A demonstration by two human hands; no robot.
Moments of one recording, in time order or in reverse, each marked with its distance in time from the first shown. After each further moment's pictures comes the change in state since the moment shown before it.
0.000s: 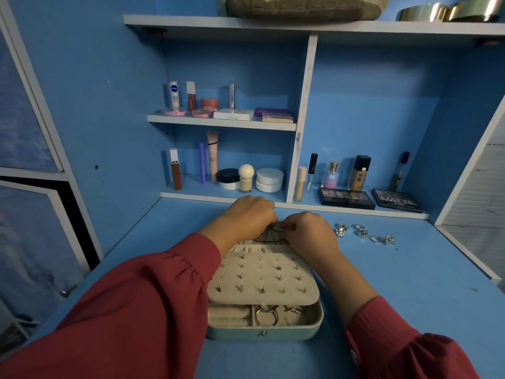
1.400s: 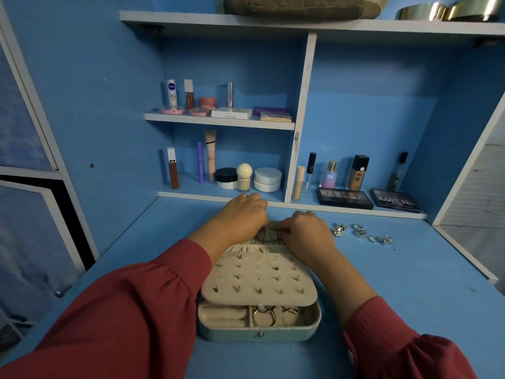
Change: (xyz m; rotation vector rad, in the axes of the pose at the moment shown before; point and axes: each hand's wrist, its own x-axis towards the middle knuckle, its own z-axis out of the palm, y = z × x) left_hand -0.013 0.004 -0.001 -0.034 0.044 -0.094; right_hand -0.001 -0.001 -0.002 -0.150 -0.070 -0.142
